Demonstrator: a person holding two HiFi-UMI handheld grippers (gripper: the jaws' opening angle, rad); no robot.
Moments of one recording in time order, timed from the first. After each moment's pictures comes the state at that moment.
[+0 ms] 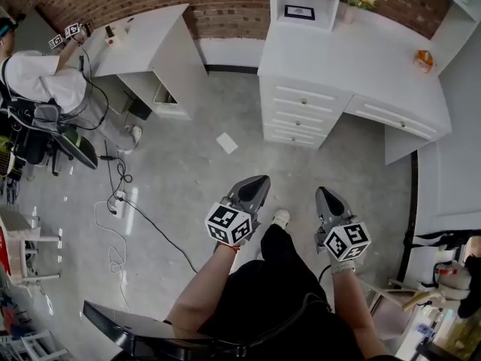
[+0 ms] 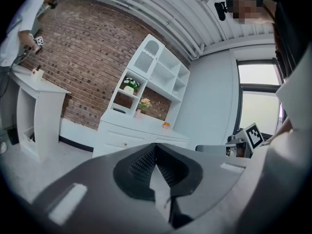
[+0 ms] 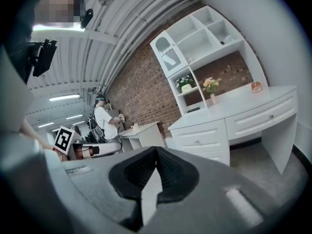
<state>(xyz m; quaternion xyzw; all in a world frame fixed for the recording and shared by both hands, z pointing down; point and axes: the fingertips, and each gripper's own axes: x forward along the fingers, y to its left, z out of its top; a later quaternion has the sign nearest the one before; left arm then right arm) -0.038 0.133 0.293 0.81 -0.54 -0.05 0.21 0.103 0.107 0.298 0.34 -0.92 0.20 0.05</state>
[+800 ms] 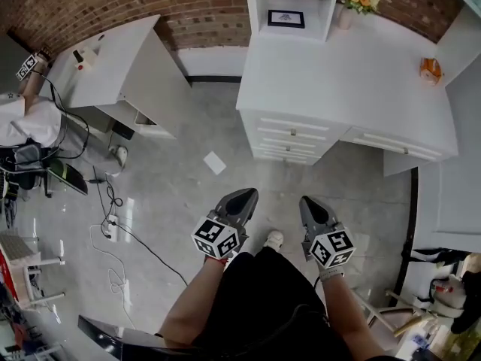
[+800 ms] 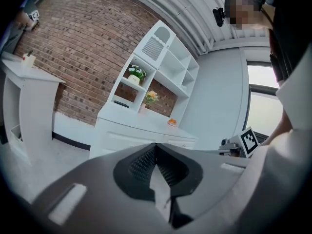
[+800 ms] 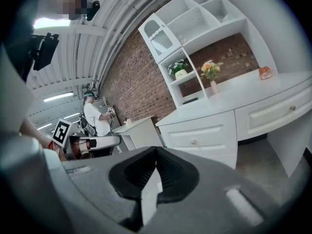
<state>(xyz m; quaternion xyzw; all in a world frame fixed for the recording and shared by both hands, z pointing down) -0.073 -0.022 0.333 0.82 -0.52 -0.04 0.24 0.053 -0.045 0.355 0.33 -0.91 0.23 0.08</state>
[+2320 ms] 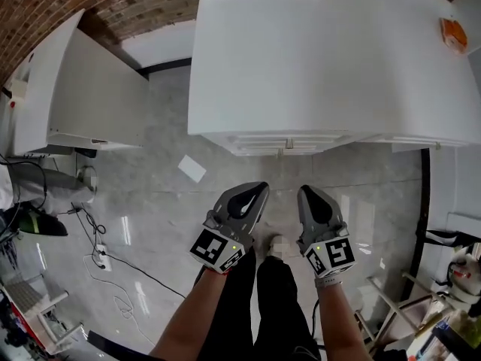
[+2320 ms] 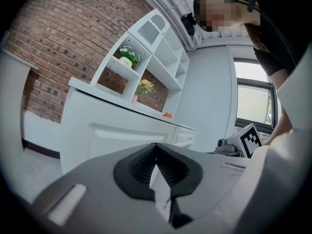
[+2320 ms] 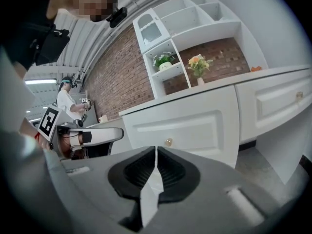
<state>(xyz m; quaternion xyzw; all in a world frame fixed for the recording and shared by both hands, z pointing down) -0.068 -0.188 0.438 0.88 -0.44 -0.04 0.20 0.012 -0.191 0.474 0.43 -0.88 0.17 0.08</state>
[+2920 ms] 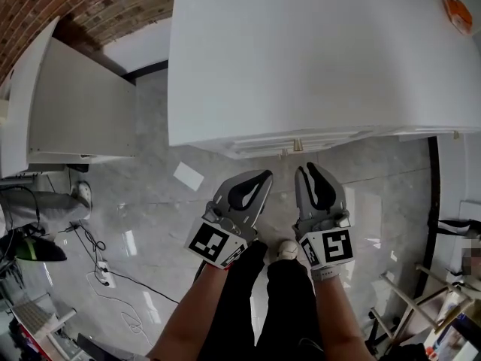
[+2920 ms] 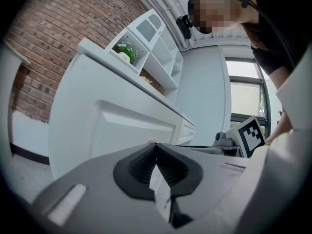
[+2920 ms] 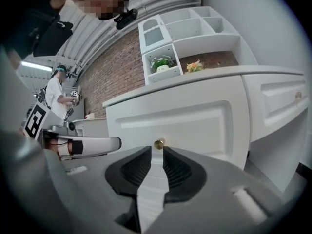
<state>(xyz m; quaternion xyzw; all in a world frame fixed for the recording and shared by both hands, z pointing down) -0.071 -0.227 0.495 0.90 -0.41 -0.04 0.16 -0.008 -0.242 0.513 0.49 -0.86 0.11 0.06</state>
